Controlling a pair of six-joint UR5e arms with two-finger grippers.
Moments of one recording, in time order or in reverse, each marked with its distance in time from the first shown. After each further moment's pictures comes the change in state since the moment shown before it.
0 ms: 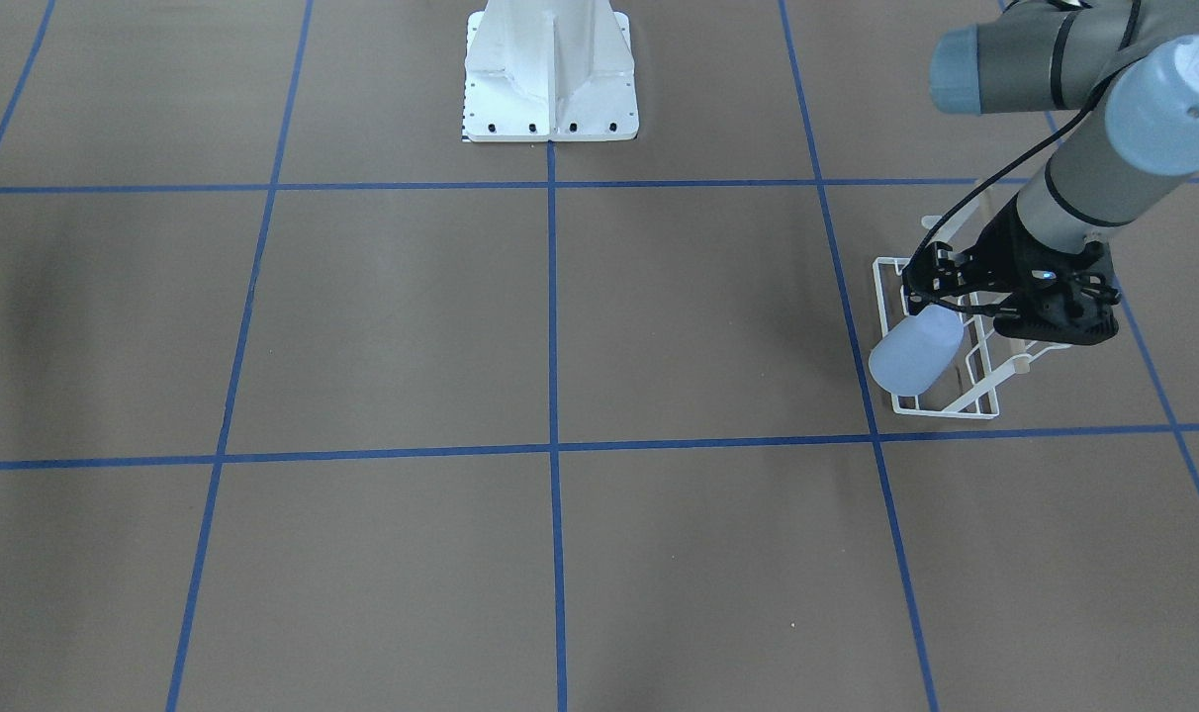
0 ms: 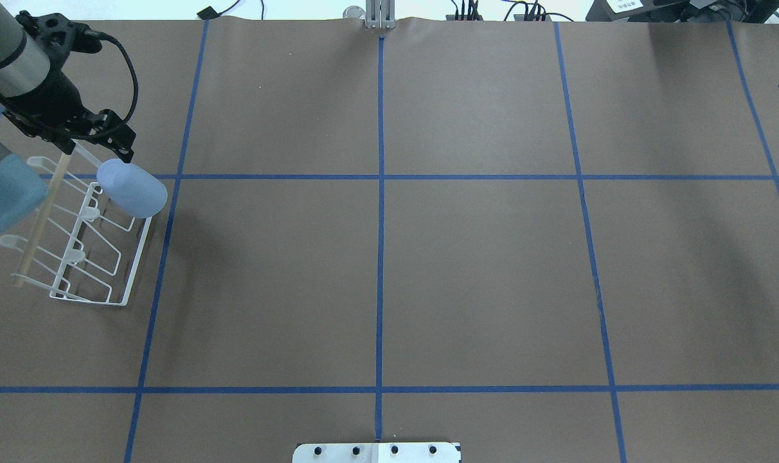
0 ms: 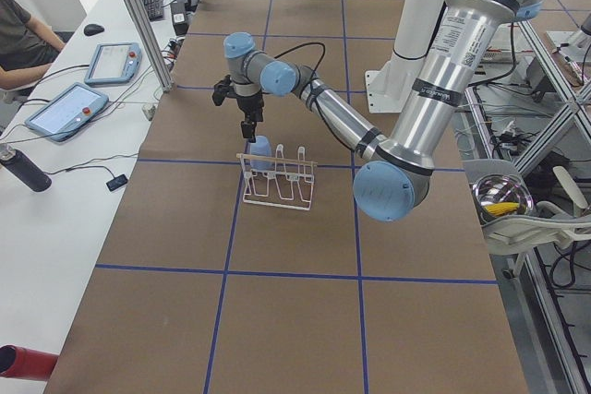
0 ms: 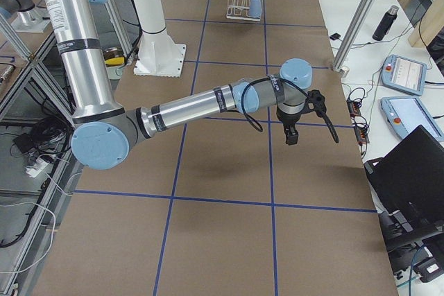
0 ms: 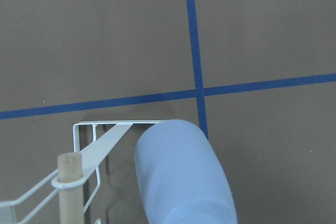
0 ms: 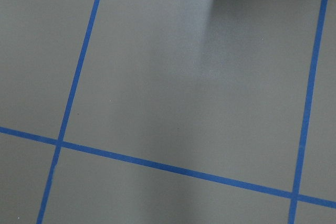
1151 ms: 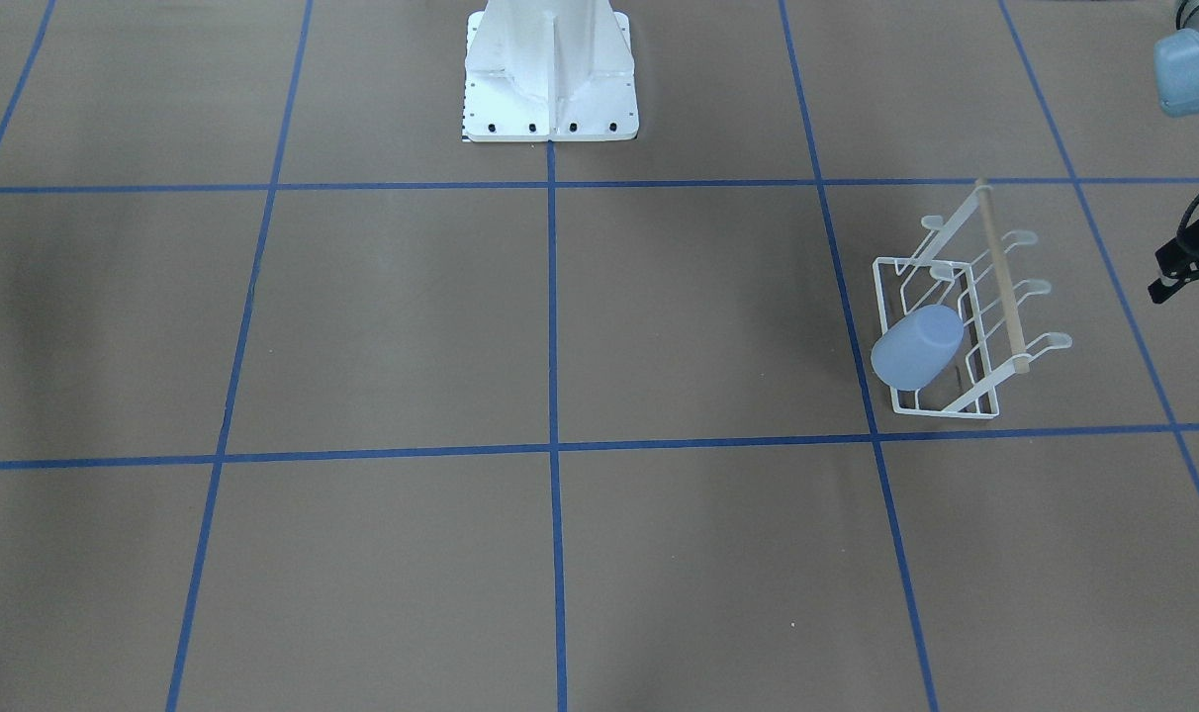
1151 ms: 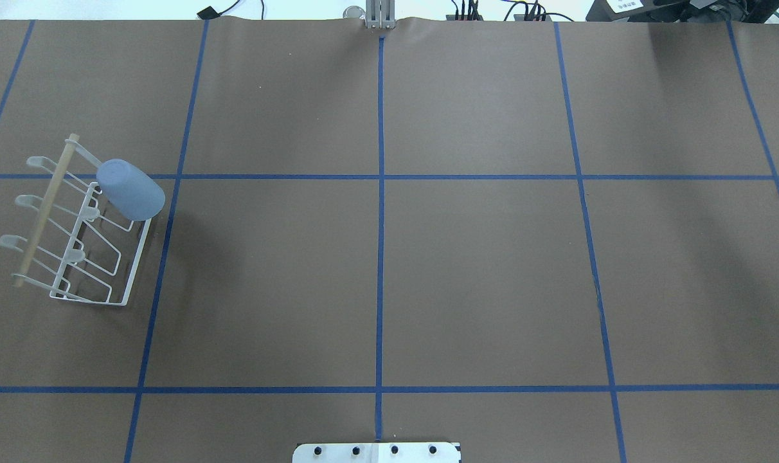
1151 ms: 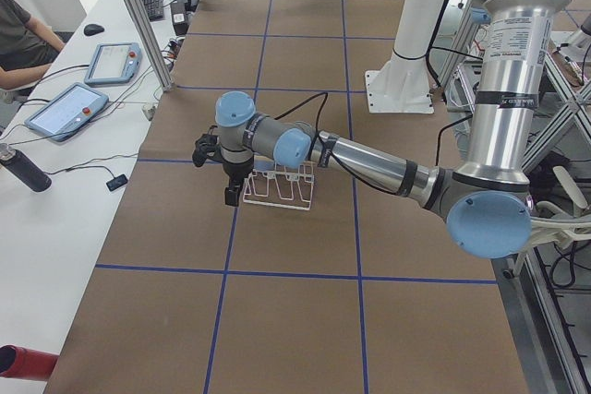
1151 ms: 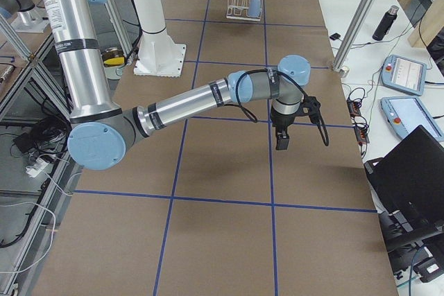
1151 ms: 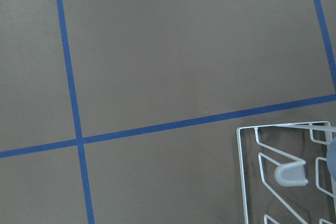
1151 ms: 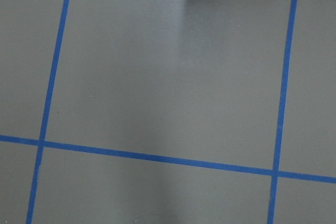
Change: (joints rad) left arm -0.292 0.267 0.103 -0.289 -0.064 0.250; right arm 0.018 -0.042 0.085 -0.234 -0.086 -0.019
